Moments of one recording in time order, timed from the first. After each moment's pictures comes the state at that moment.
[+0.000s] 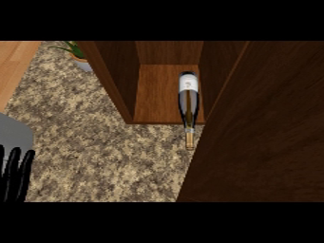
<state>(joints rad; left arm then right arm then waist) 0.37 0.70 -0.49 -2.14 0.74 0.50 -0.66 0.11 -0.03 0.51 -2.42 -0.25 0.31 0.71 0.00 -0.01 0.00</state>
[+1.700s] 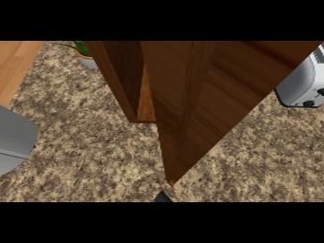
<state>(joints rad) 0.42 0.79 -0.14 -2.08 0.96 0.16 -0.53 -0.46 -0.17 0.87 -2.32 -0.01 -0.40 0.75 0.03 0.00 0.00</state>
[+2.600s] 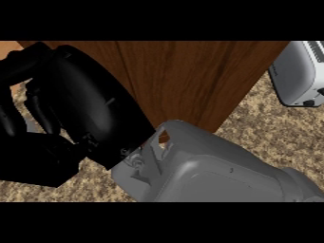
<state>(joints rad) 0.37 0.71 -0.14 -2.08 0.91 0.21 -0.47 -1.15 0.00 0.56 -1.55 -0.20 -0.43 0.56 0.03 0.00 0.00</state>
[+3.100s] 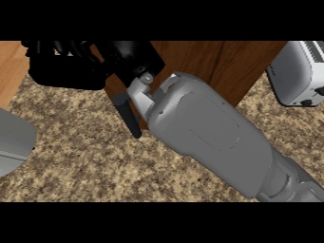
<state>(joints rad) 0.34 0.68 -0.09 -2.06 0.89 0.19 -0.43 -1.22 0.00 0.39 -1.25 -0.23 -0.28 0.38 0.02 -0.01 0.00</state>
